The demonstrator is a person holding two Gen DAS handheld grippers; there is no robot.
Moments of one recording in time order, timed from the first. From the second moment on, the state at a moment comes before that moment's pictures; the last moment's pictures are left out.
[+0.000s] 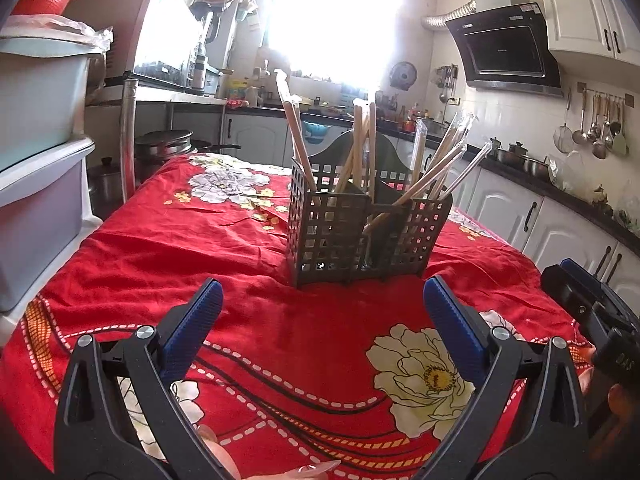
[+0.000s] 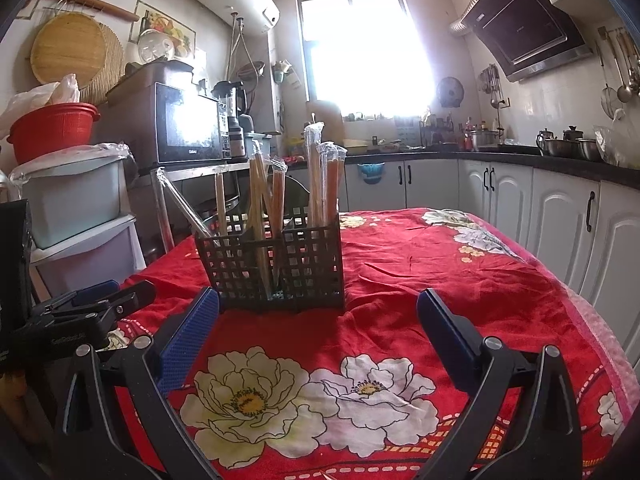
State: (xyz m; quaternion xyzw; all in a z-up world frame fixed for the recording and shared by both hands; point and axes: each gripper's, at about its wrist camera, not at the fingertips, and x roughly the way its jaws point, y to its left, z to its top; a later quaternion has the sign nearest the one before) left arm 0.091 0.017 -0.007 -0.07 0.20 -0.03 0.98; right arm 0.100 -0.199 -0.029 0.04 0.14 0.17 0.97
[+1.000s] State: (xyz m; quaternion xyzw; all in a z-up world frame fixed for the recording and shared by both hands) left arm 0.090 0.017 -0.006 -0.07 0.20 -0.03 0.98; right arm 0.101 -0.197 -0.030 0.03 0.14 0.17 0.97
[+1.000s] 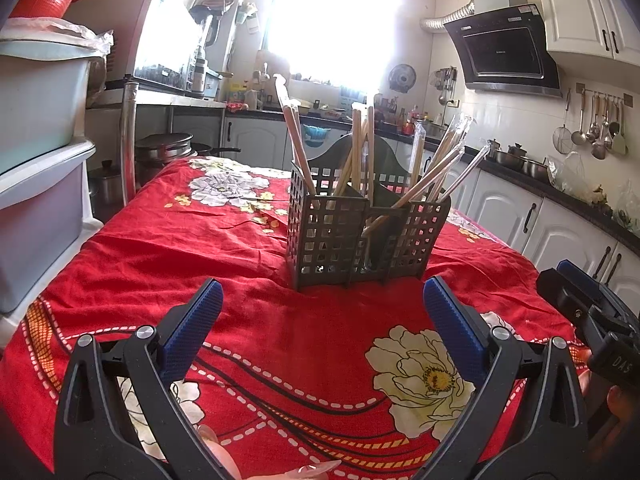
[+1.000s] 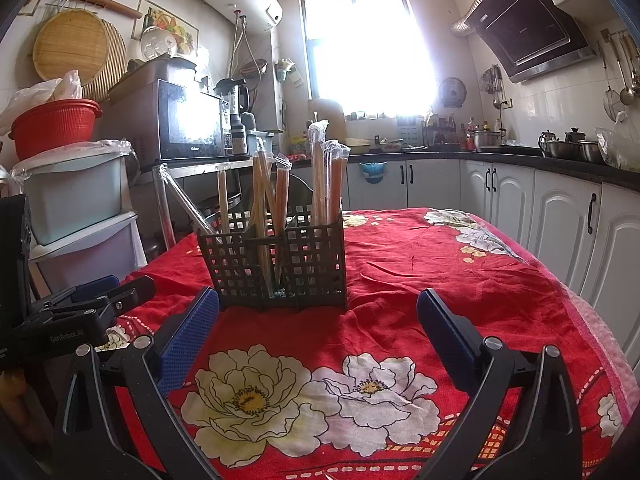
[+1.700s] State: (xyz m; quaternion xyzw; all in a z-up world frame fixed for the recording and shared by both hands) left arm 0.090 0.017 -0.005 -0.07 0.20 -0.03 0.98; right arm 0.101 -0.196 -0.032 0.03 0.14 0.17 0.97
